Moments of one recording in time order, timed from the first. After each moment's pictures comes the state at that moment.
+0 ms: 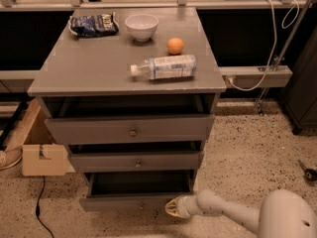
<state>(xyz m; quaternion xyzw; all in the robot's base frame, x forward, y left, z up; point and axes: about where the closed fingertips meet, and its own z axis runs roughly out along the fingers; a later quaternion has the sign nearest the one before) 0.515 -0.058 0.146 -0.72 0.59 0.14 0.34</state>
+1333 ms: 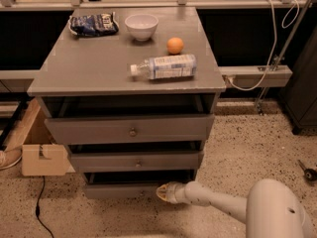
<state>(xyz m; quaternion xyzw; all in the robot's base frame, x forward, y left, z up) 0.588 -0.013 0.173 -0.71 0.58 0.07 0.39</state>
